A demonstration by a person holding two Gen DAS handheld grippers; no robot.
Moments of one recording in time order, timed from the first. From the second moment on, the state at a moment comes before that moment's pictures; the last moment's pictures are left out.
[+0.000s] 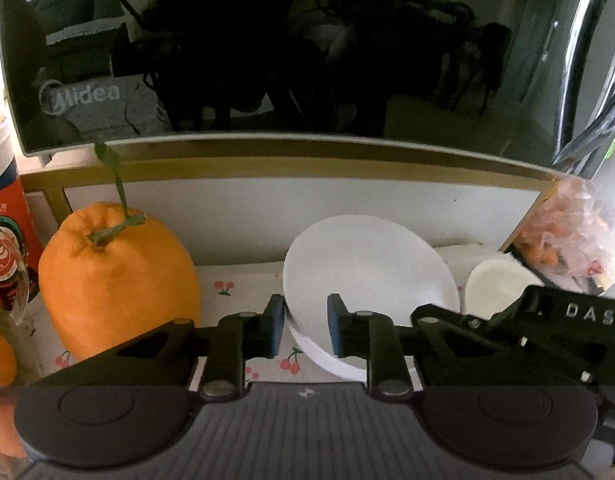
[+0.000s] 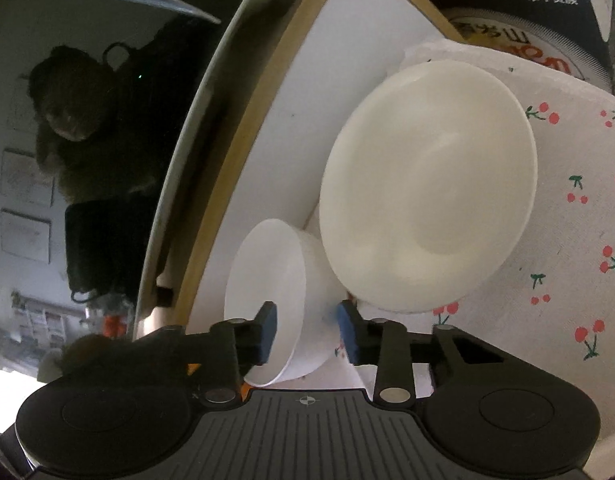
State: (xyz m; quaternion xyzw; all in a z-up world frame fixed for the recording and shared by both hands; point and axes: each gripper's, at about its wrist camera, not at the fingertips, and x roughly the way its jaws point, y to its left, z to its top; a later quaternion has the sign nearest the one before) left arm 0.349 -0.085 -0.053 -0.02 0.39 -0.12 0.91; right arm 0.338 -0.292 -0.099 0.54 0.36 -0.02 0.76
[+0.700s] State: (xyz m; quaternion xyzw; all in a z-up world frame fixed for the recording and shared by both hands) left arm 0.316 -0.070 -0.031 -0.04 0.39 -0.09 0.92; right arm 0.320 -0.287 -0.067 0.51 0.36 0.01 0.78
